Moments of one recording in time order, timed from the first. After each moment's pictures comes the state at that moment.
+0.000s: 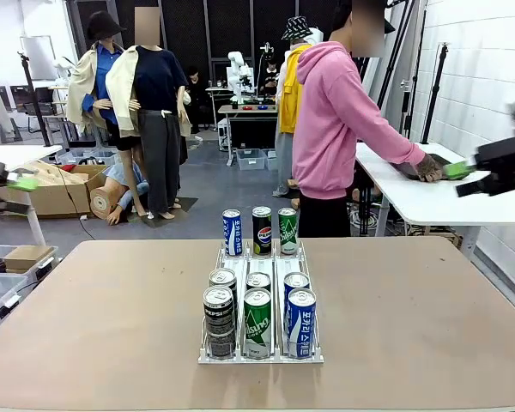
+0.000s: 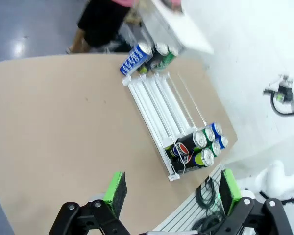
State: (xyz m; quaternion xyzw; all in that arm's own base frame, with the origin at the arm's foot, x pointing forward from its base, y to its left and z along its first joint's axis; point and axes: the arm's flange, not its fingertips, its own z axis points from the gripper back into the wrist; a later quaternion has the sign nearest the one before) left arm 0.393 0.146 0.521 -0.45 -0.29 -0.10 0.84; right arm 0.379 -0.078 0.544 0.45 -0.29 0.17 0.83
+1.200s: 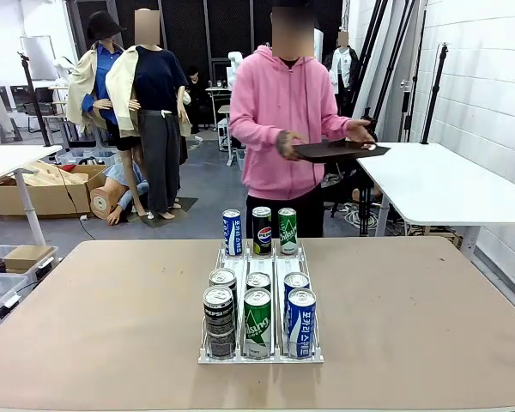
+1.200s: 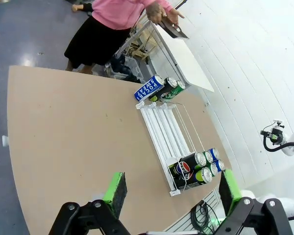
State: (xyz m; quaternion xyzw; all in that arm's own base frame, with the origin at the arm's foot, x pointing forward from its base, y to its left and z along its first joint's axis) left arm 0.360 0.211 0.518 -0.46 -0.35 -0.04 0.81; right arm 0.329 -0.174 0.511 0.49 -0.34 0.15 0.79
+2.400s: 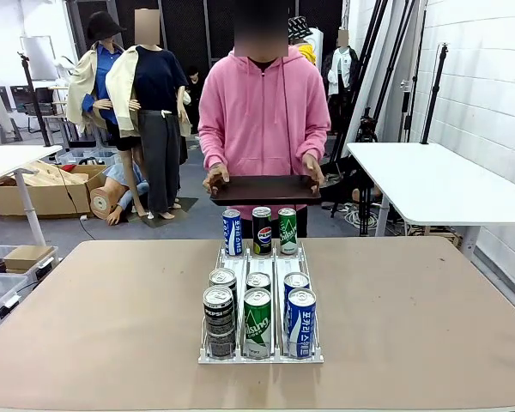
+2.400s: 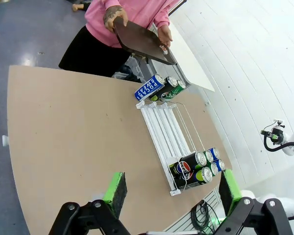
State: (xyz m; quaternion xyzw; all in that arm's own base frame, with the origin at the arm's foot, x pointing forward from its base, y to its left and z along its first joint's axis) left arm 0.360 0.210 0.518 -0.46 -0.35 -0.04 0.81; right arm 0.328 -0.174 0.512 0.49 -0.34 0.15 0.79
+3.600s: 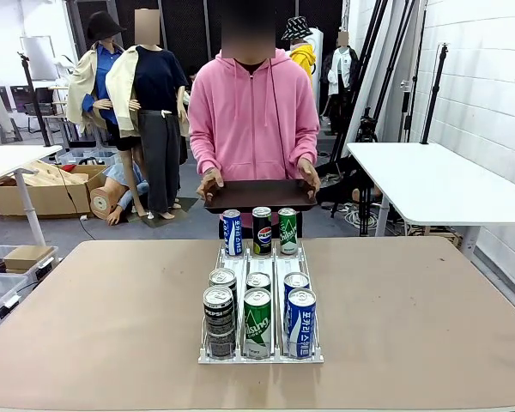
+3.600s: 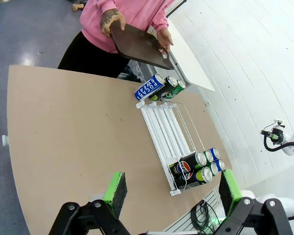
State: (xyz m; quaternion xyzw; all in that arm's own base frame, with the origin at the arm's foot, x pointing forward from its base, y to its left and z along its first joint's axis) left arm 0.361 0.210 0.518 -0.46 -0.35 -0.04 0.81; right arm 0.328 -0.174 0.511 0.49 -0.34 0.15 0.79
